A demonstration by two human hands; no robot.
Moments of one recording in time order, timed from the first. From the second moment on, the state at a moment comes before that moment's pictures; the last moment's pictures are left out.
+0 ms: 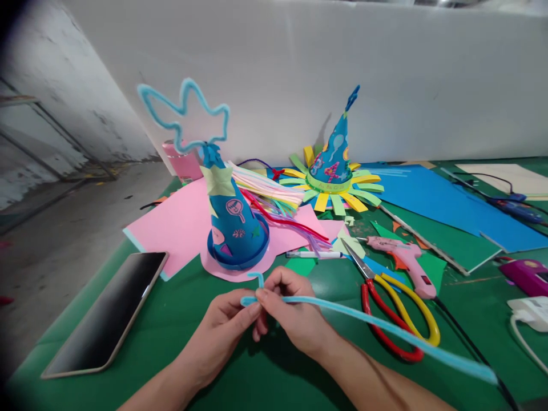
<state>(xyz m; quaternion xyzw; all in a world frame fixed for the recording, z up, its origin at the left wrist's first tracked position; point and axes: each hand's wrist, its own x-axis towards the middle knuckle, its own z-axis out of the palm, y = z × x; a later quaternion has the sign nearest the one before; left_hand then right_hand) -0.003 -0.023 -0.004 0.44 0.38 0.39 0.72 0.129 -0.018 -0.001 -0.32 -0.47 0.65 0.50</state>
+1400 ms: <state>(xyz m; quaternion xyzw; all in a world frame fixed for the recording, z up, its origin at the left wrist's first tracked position) 0.005 -0.033 0.003 0.55 0.45 0.32 0.62 0.143 -0.004 0.003 -0.42 -0.60 0.52 0.44</state>
